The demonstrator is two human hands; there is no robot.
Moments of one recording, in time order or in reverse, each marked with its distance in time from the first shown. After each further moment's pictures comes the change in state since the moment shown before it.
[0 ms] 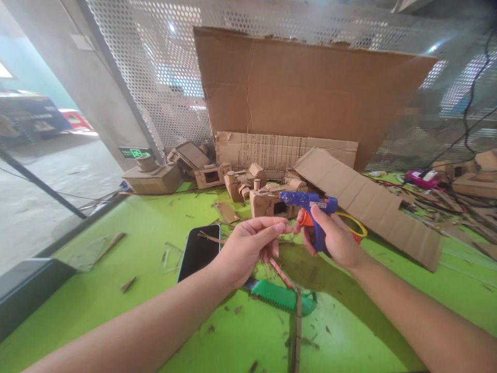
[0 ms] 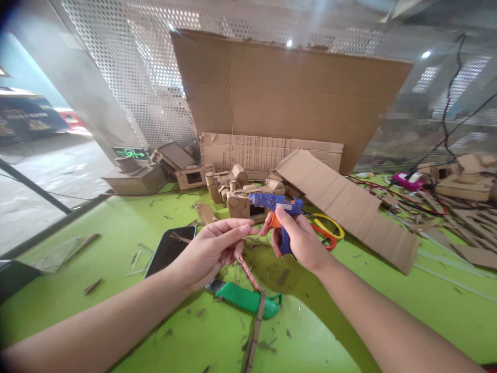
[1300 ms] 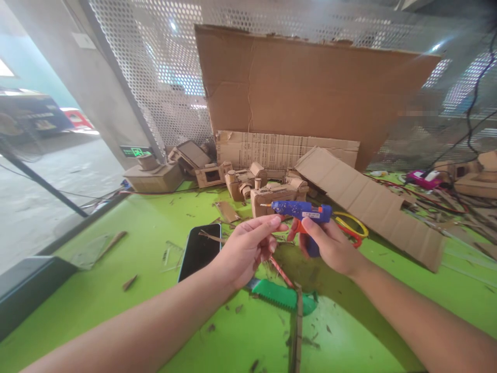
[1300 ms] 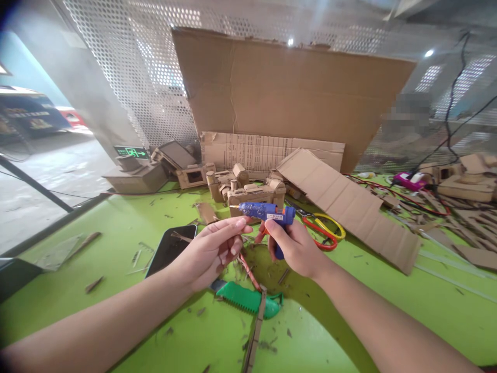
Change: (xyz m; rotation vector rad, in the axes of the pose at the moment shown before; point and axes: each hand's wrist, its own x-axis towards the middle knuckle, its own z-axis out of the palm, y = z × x) left_hand -0.003 0.003 0.002 -0.130 0.036 -0.037; right_hand -0.009 -0.002 0.007 -0.267 -0.038 0.001
